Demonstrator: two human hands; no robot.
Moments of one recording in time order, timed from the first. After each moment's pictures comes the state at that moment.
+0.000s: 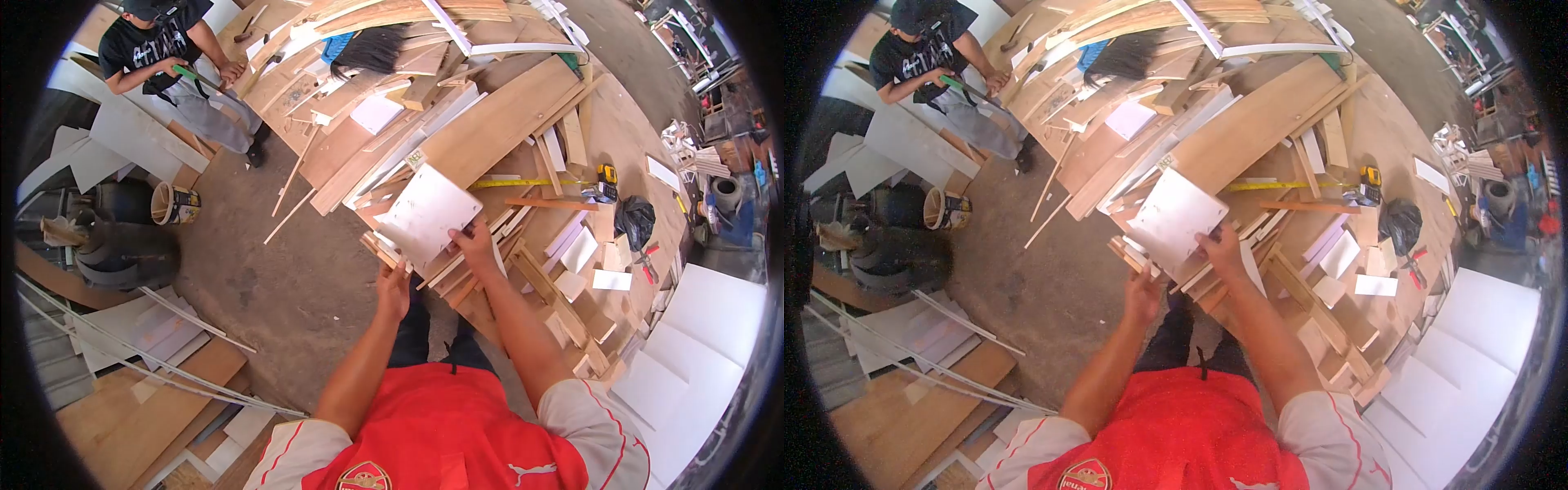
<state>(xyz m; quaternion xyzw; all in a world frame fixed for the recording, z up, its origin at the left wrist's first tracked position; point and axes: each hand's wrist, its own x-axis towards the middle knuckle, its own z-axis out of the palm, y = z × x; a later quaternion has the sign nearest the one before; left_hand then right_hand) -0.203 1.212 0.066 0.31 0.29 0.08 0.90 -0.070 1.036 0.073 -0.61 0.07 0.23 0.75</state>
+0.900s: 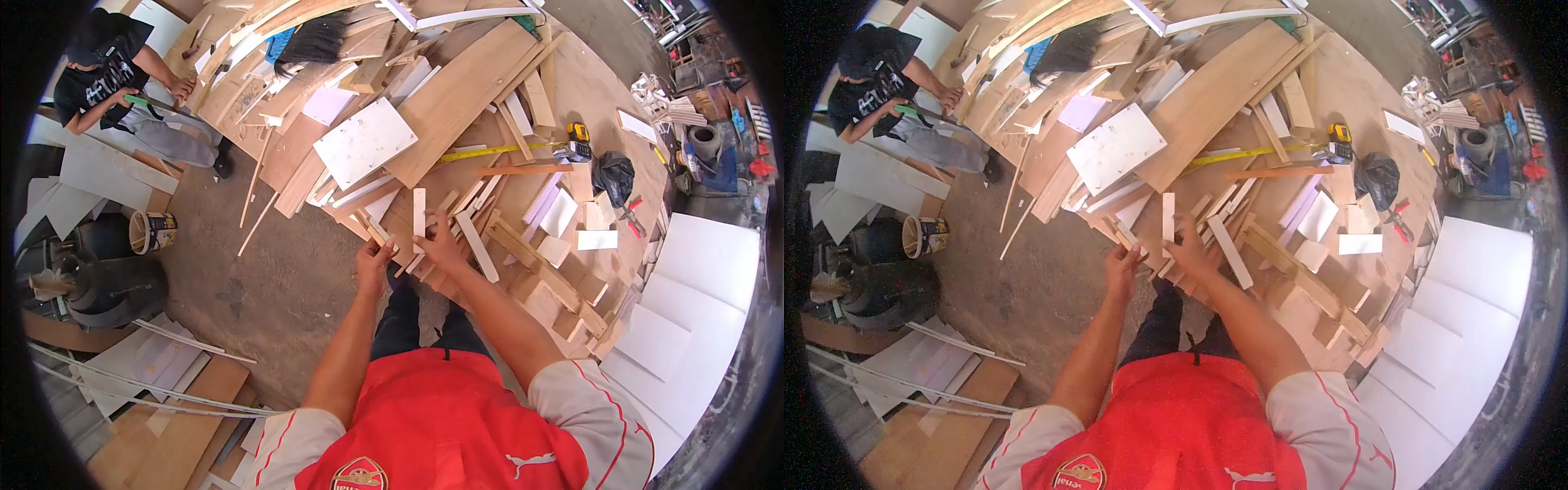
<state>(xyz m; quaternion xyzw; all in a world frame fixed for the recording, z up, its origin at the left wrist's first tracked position) -0.180 1.219 0.031 0.51 0.28 -0.07 0.81 -0.120 1.043 0.038 -0.78 0.07 0.17 0.60</state>
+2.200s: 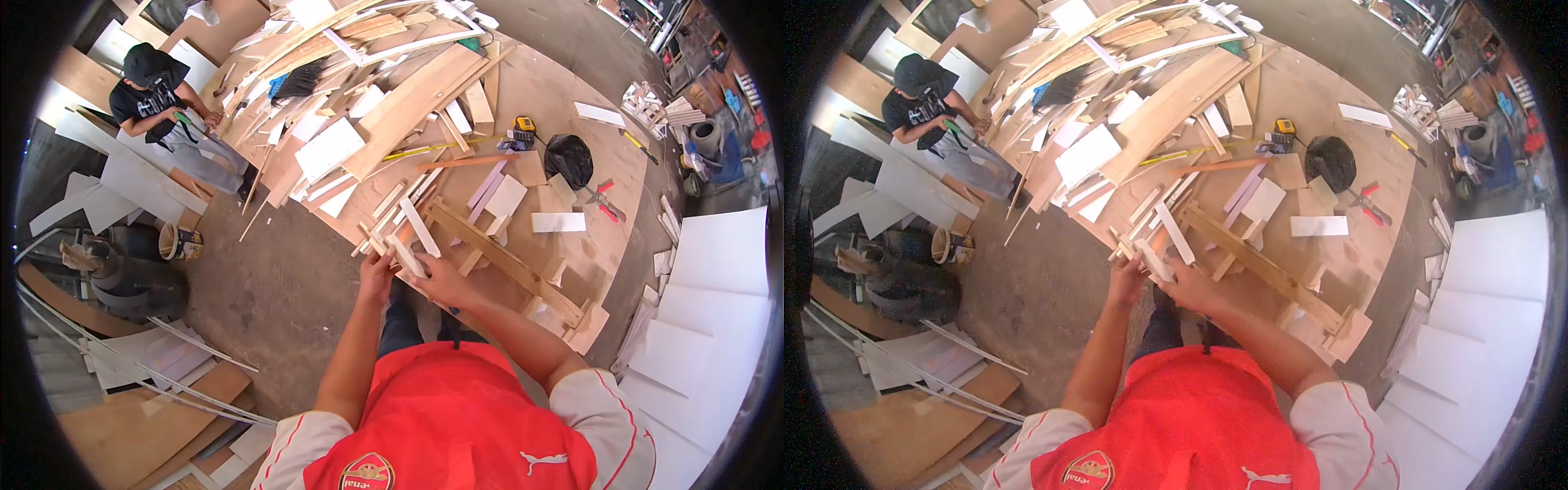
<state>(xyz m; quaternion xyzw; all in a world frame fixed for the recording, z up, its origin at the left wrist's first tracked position) -0.278 1.043 0.110 0.44 0.25 -0.06 0.86 -0.263 0.837 0.182 -0.77 -0.10 0.30 0.55</state>
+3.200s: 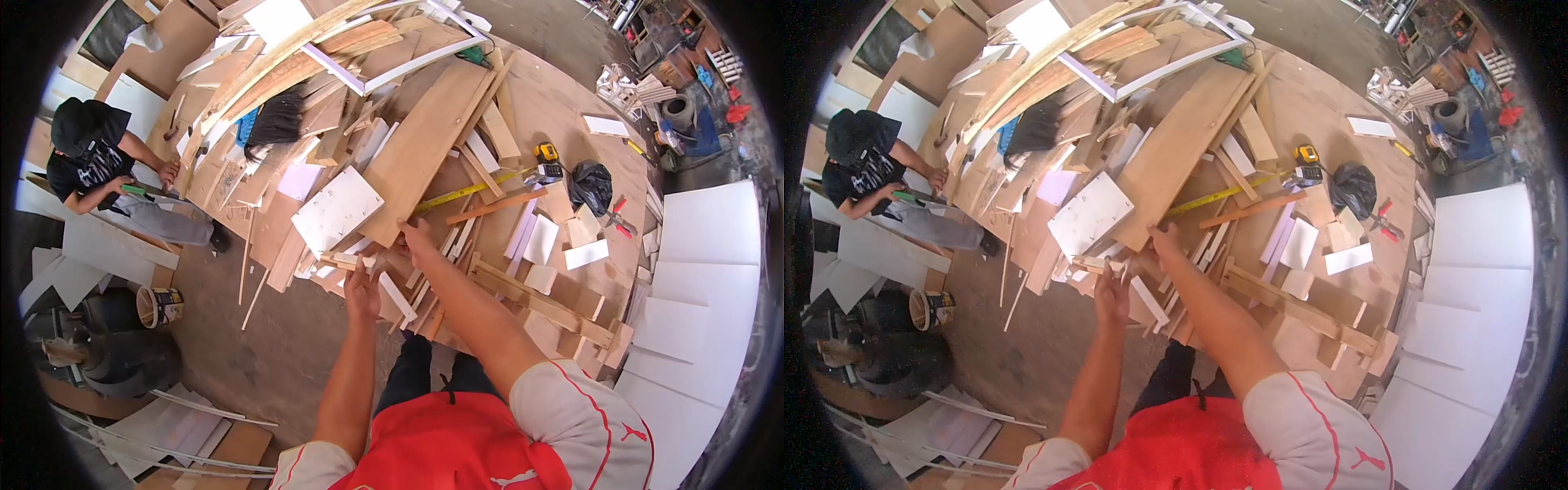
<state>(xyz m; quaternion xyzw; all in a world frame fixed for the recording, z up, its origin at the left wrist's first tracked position) -0.087 1.205 0.051 0.31 0.29 0.02 0.91 0.026 1.063 0.034 -0.56 0.35 0.18 0.72</state>
